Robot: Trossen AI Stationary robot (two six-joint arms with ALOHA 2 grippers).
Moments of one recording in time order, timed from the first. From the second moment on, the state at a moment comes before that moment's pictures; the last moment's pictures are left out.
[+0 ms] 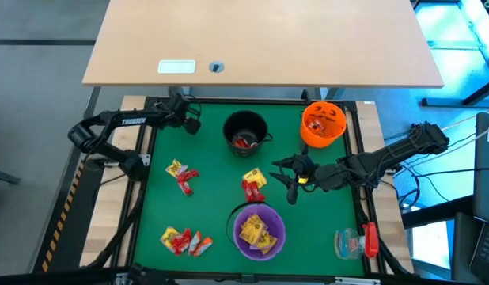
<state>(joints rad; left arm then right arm) 0.90 1.42 0.59 -0.20 -0.21 -0.18 0.41 1.23 0.99 -0.13 0.60 0.31</state>
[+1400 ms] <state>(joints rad) 0.77 1.13 0.59 -0.23 -0.06 -0.21 0.41 1.23 0.99 -0.12 0.60 0.32</state>
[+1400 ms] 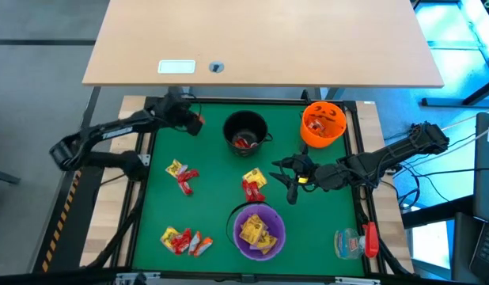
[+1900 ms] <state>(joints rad) 0.31 0.80 0.59 0.23 0.06 -0.25 0.29 1.31 0.99 0.15 0.54 0.34</state>
